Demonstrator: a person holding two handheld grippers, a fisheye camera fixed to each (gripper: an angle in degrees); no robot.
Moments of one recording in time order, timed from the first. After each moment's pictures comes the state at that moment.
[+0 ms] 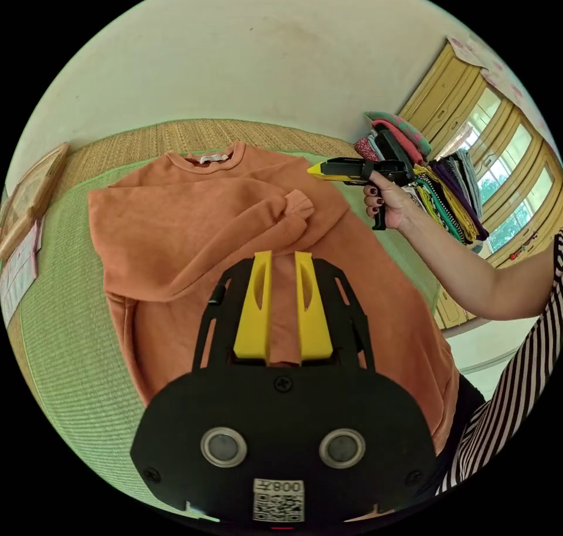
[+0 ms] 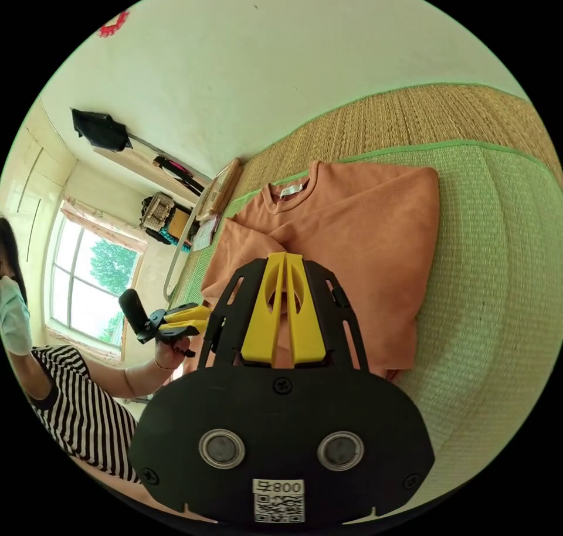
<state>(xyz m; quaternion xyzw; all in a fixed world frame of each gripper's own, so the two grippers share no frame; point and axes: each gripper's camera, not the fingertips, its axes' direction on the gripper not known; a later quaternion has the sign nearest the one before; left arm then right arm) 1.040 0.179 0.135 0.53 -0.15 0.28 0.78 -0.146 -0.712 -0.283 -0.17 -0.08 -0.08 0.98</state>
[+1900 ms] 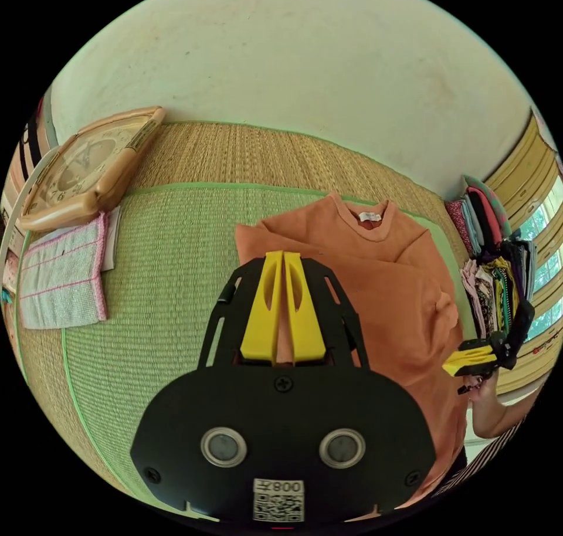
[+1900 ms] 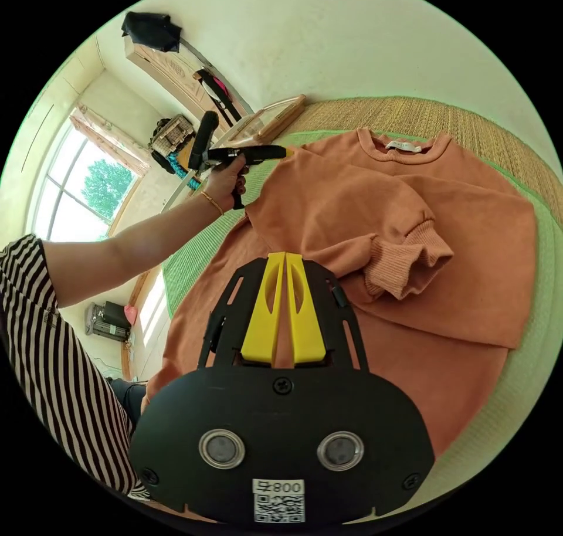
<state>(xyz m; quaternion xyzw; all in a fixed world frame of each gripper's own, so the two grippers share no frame) 0.887 0.098 -0.069 0.59 -0.16 0.10 0.79 -0.328 -0.575 -0.274 -0.24 -0.05 -0.23 0.94</state>
